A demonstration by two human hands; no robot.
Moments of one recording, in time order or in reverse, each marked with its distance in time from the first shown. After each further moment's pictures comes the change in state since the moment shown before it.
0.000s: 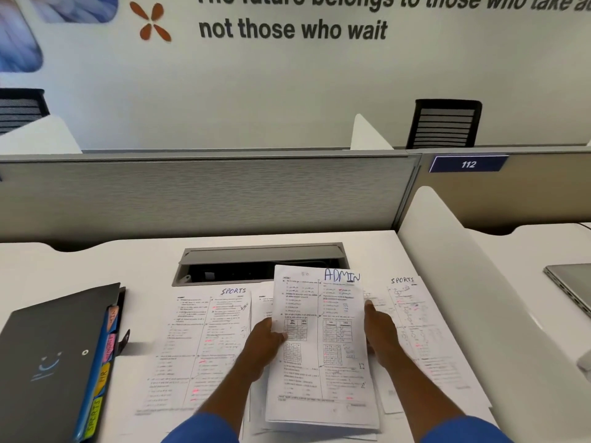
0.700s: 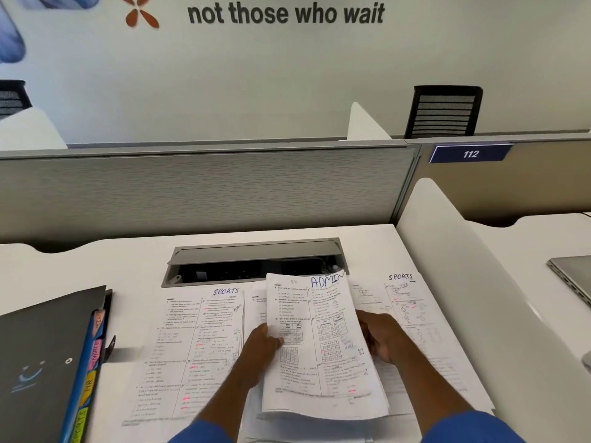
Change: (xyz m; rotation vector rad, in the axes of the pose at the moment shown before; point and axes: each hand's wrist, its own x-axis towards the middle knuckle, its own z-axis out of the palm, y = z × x) left_hand 0.016 -0.013 0.010 -0.157 -0.043 -0.070; right_hand 0.018 0.008 -0.018 0.387 -0.413 0.263
